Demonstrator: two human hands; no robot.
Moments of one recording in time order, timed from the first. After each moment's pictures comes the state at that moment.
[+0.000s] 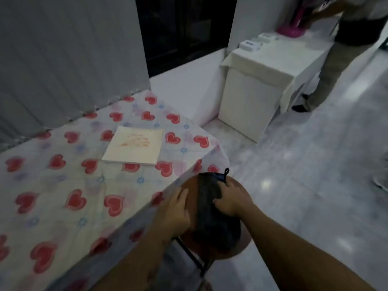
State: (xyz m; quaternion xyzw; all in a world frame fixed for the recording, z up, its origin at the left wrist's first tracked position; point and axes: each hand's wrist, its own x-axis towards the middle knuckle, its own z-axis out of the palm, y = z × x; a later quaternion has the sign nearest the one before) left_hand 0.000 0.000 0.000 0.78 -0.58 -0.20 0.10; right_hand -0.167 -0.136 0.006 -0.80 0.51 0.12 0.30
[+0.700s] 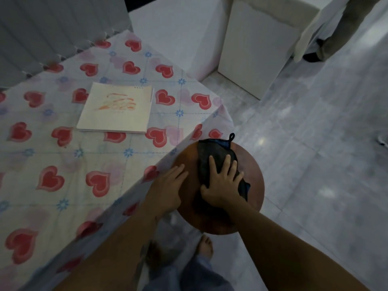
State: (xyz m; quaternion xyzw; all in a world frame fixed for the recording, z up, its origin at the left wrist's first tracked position) left_hand 0.036 -0.018 -0.080 0.71 -0.65 -0.24 0.08; right_hand -0.138 -0.108 -0.088 -0.80 0.54 0.11 0.22
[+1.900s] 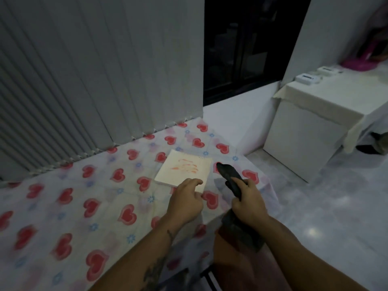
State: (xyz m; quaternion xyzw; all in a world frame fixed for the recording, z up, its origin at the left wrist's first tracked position) left_hand 0.113 -0.033 0.083 0.82 -0.44 -0.18 0.31; right_hand -0.044 -0.161 0.056 -0.85 0.41 -0.16 0.28
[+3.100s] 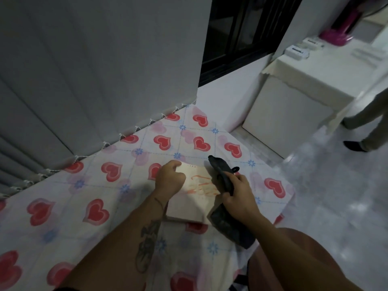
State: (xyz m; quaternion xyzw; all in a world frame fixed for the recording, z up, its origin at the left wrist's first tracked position) left_hand 0.339 -0.162 0.002 0.81 -0.30 -0.34 0.37; right_hand 0.127 -0.208 0.019 -0.77 0.52 -0.13 0.35
